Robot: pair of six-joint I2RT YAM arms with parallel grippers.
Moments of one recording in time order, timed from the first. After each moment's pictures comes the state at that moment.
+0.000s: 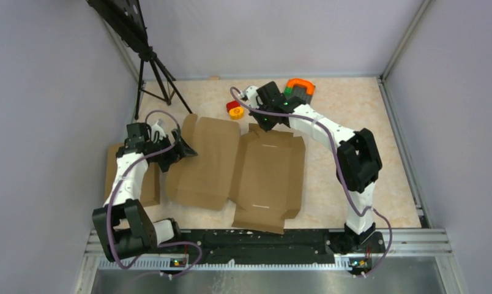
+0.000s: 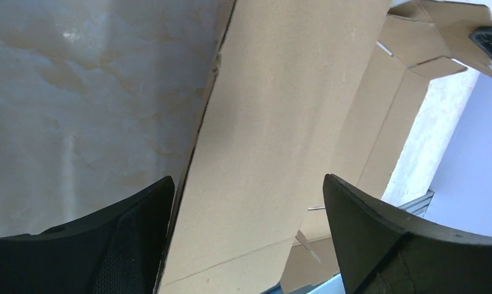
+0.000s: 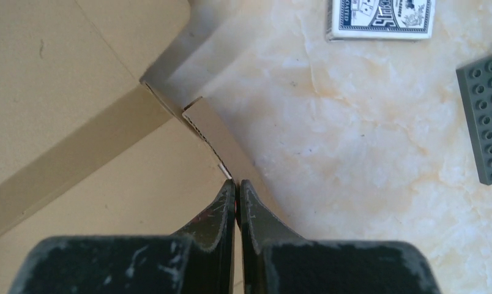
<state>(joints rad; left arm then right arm) 0.25 1.25 0.85 -0.66 0.59 -0.29 0.65 1.95 1.68 -0.60 -0.03 -0.21</state>
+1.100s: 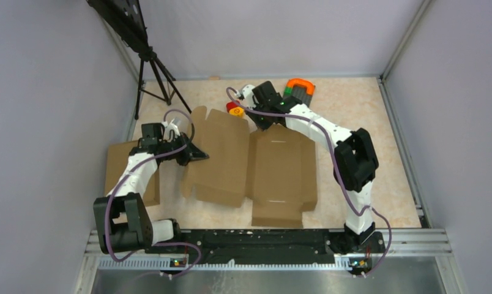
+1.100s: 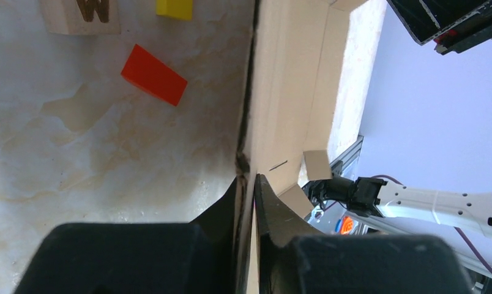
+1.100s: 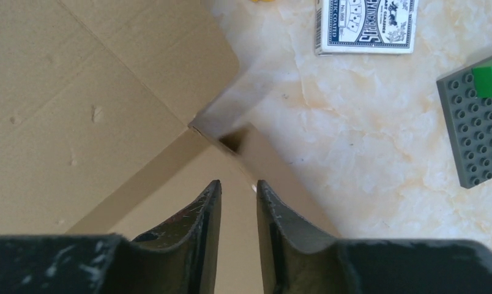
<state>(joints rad) 0.12 1.28 0.78 -0.45 0.85 -0.45 0.68 1.99 1.74 -0.59 0.02 -0.21</state>
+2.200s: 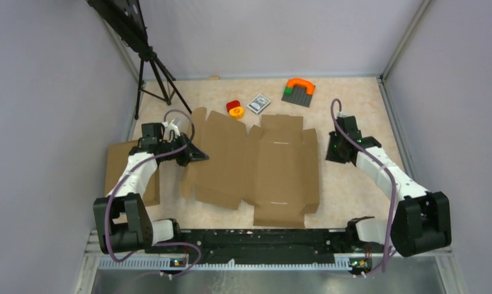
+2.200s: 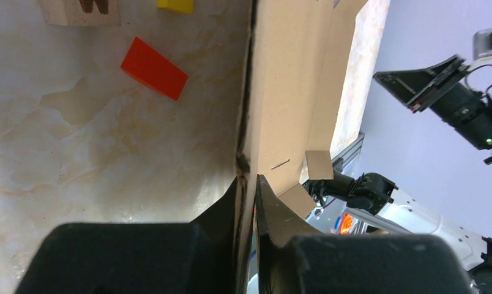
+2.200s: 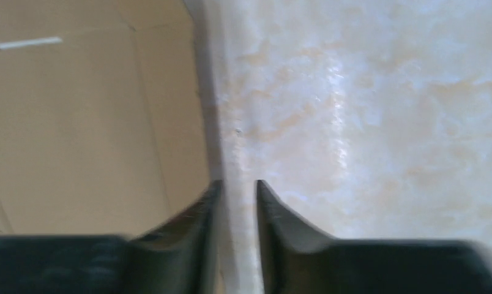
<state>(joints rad) 0.12 1.28 0.79 -0.48 0.85 -0.44 0.25 1.27 0.89 -0.58 0.12 0.38</state>
